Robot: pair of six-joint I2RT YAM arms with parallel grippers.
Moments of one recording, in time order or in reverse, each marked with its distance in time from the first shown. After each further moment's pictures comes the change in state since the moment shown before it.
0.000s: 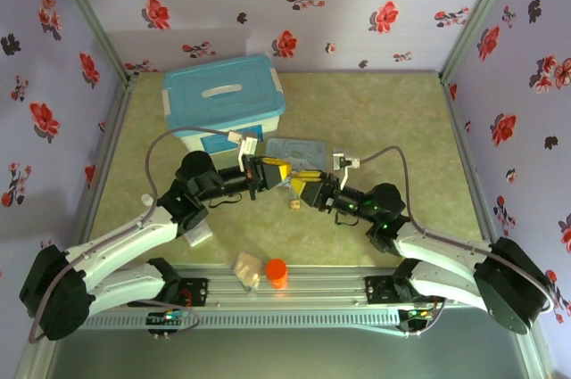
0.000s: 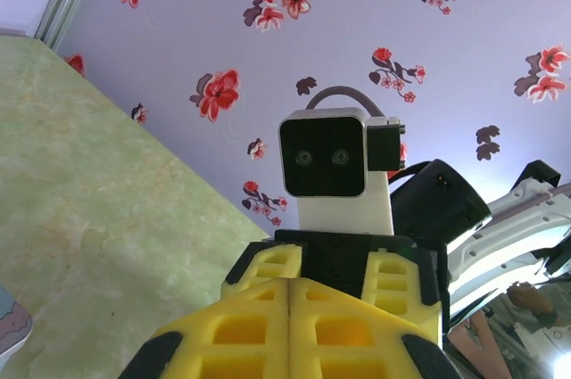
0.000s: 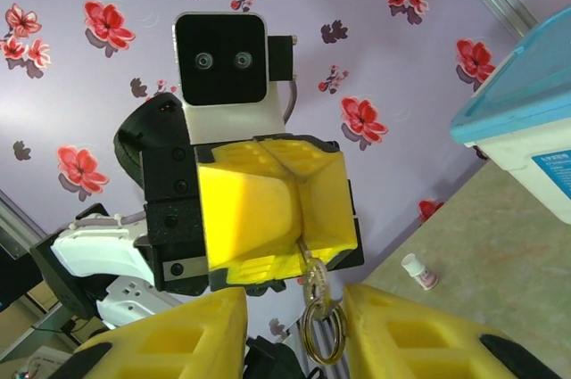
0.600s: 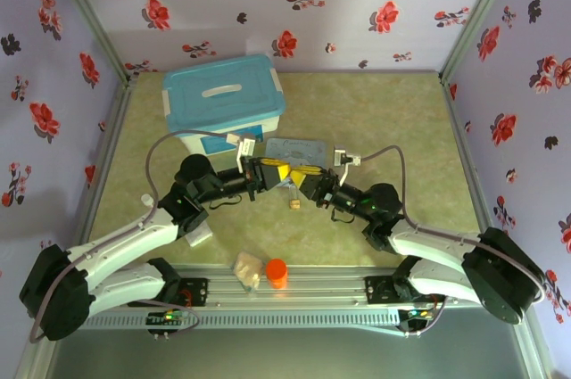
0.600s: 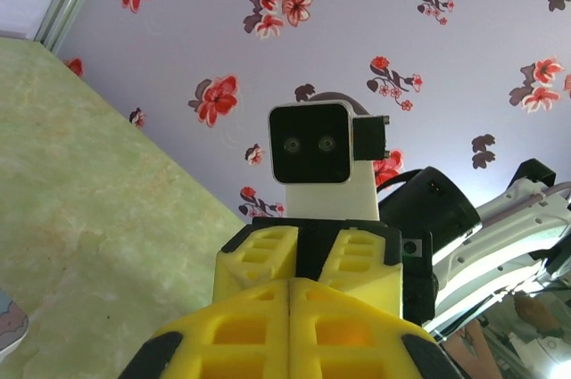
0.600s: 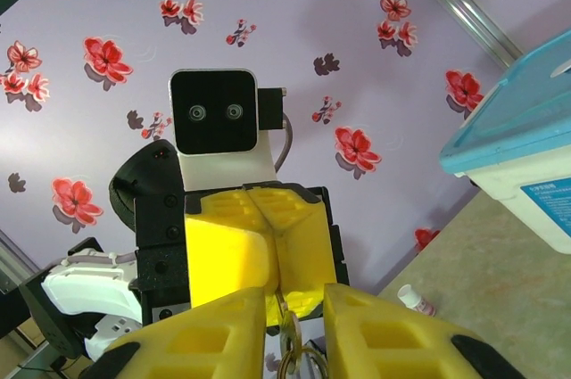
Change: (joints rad) left arm 0.005 0.000 -0.035 0.061 -0.010 -0.032; right arm 0.002 0.071 0.000 0.115 0.061 0.025
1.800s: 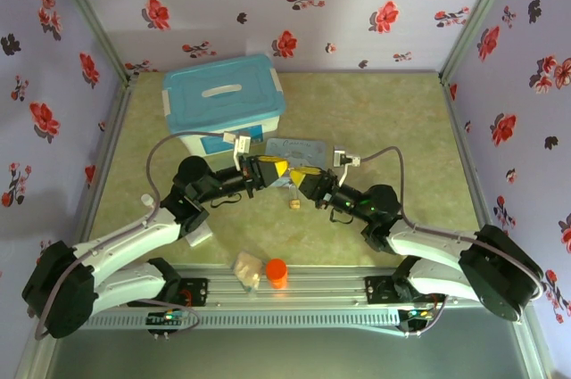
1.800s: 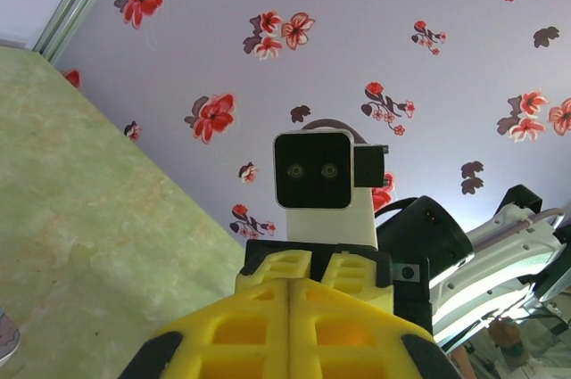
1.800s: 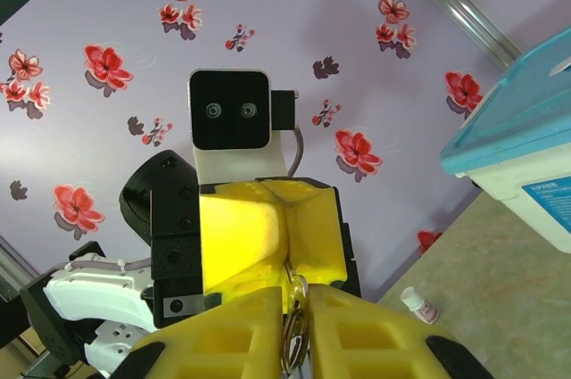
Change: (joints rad) left arm 0.022 0.026 -0.034 0.118 -0.001 -0.079; right arm 0.011 0.020 -0.007 0.034 0.021 0.014
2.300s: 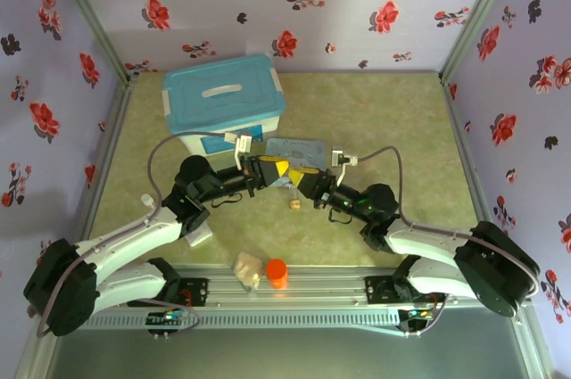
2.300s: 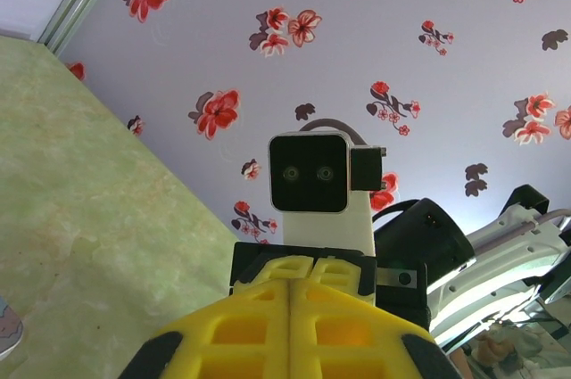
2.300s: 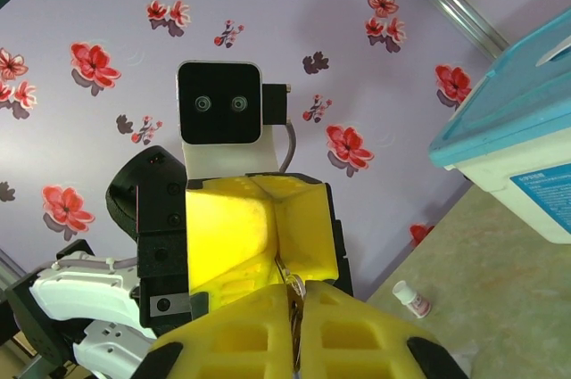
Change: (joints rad) left arm 0.002 0.017 0.000 0.002 0.005 -0.014; right arm 0.000 0.032 0.001 0.010 0.002 0.003
